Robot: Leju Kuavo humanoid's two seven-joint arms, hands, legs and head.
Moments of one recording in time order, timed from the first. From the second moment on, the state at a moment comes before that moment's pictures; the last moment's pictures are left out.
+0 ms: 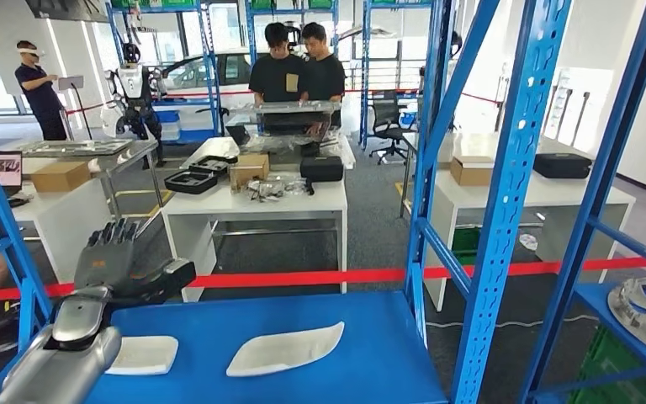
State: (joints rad) left arm -1.17 0.13 -0.27 -0.29 -1.34 0.05 -0.05; right arm -0.04 0.10 -0.26 -0.15 0.12 -0.15 0.13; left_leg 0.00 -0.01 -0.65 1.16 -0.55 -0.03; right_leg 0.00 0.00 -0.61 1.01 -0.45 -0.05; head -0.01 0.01
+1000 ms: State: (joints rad) left arm -1.14 0.14 -0.16 -0.28 -1.13 -0.27 -0.27; right arm -0.04 0.10 -0.26 -0.15 0.14 -0.14 0.12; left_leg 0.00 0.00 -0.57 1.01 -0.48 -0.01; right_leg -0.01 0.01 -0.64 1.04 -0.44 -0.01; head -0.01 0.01
